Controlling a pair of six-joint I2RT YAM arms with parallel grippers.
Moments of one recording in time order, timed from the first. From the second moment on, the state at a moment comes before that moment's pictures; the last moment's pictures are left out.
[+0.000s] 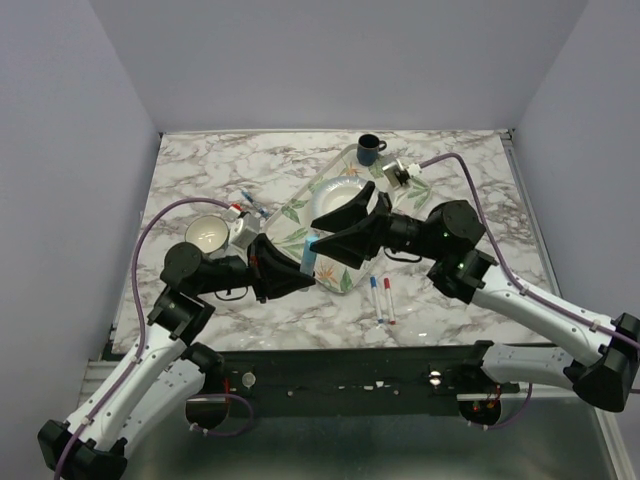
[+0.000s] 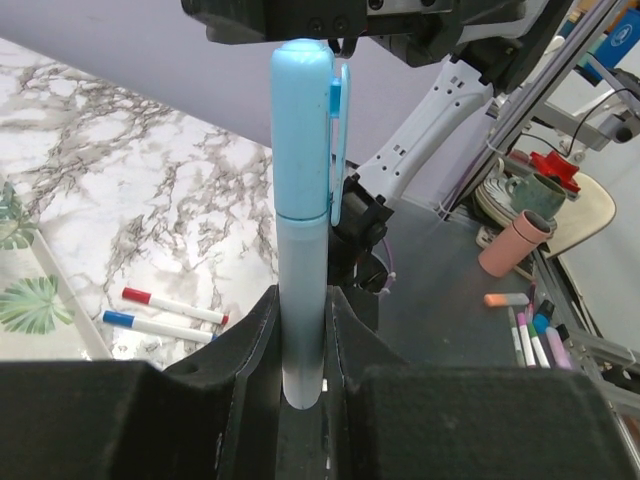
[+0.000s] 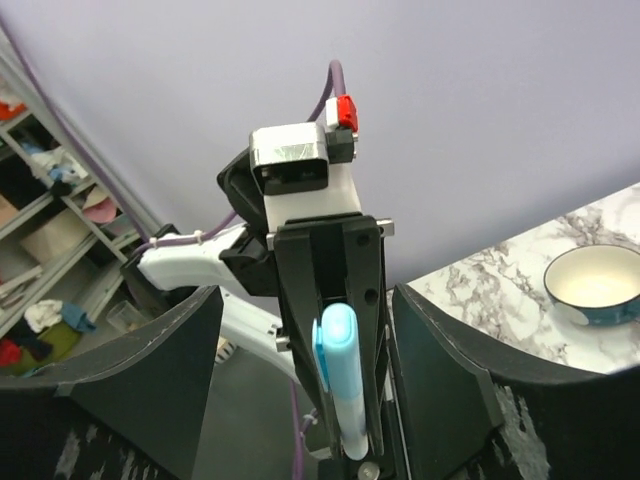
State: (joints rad) left arm -0.52 0.63 0.60 0.24 0.93 -0.57; right arm 0.89 1.12 0.96 0.52 -0.52 0.67
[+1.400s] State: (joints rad) left arm -0.53 0.63 0.56 0.19 1.02 -0.64; right arm 1.03 1.12 0.81 0.57 -0.36 0.57
